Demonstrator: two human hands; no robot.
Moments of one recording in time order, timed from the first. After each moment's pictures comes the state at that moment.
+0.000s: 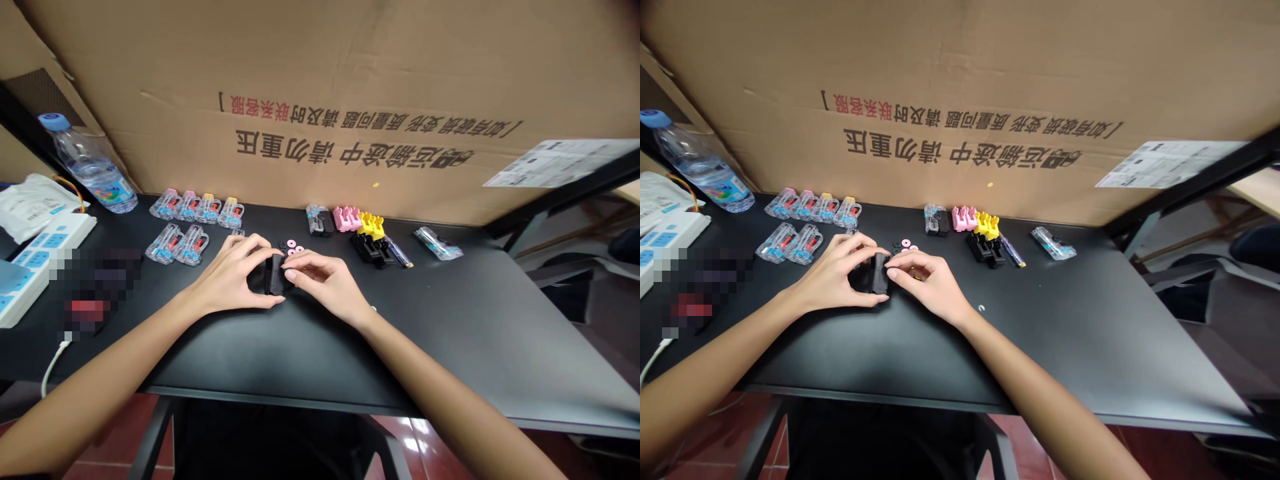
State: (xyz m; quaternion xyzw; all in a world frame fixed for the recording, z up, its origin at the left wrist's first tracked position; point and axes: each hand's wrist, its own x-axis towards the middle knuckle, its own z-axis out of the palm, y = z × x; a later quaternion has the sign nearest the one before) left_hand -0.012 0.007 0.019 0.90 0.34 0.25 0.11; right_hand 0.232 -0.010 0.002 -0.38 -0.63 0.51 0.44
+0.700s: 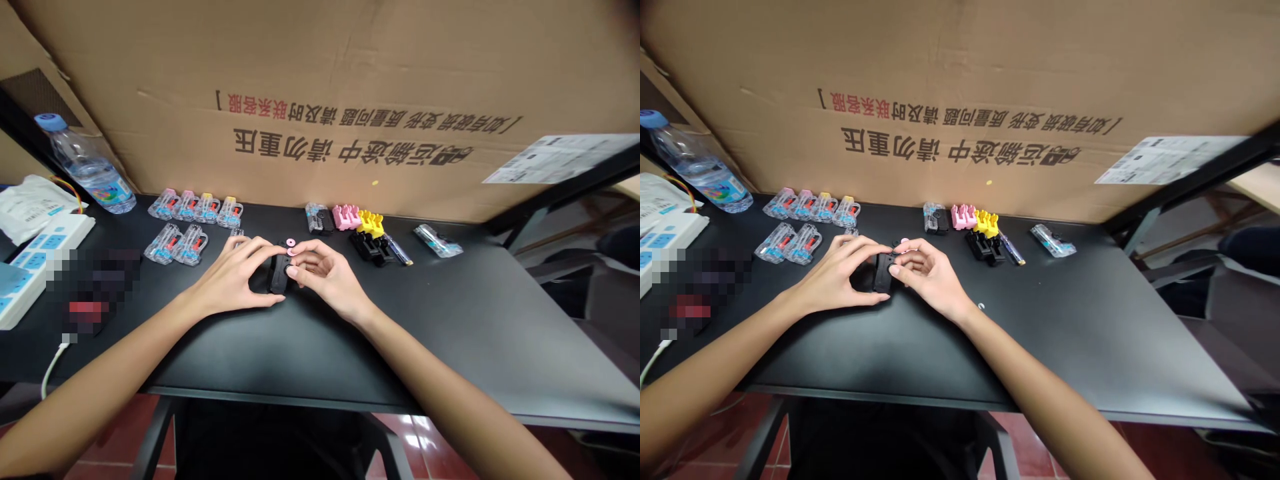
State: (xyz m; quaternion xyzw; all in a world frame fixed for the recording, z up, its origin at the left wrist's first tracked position) left_hand -0.010 0.005 0.018 0.90 0.33 0.25 0.14; right_hand 0.230 -0.008 0.003 -0.39 -0.53 0.59 0.46
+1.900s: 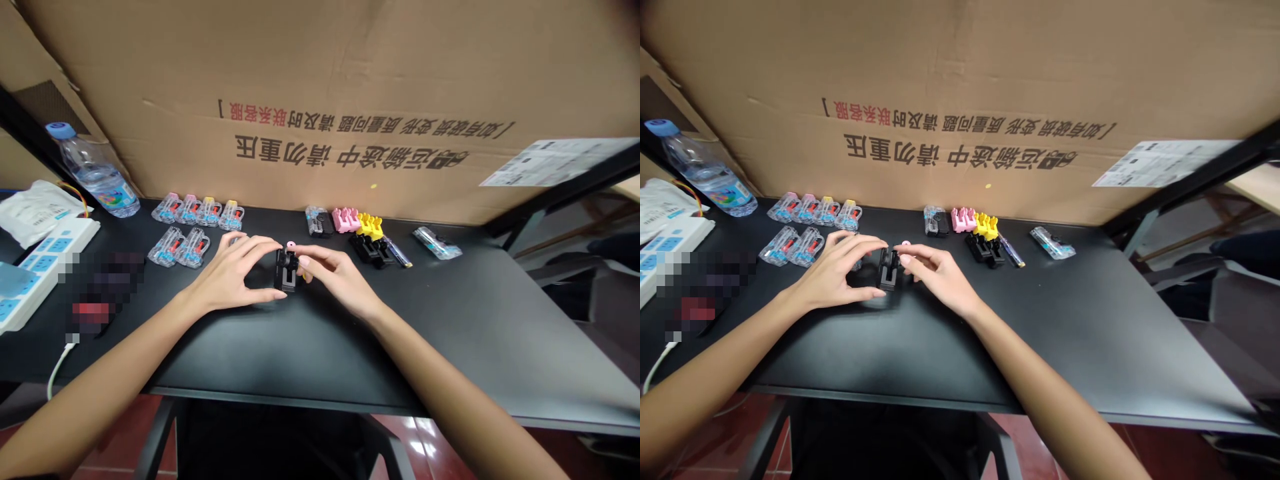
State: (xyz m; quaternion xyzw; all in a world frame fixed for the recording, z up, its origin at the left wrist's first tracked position) left_hand -0.014 0.009 0.021 0.89 0.35 0.26 0.10; right_hand 0.245 -0.003 0.015 -0.45 -0.61 0.52 0.40
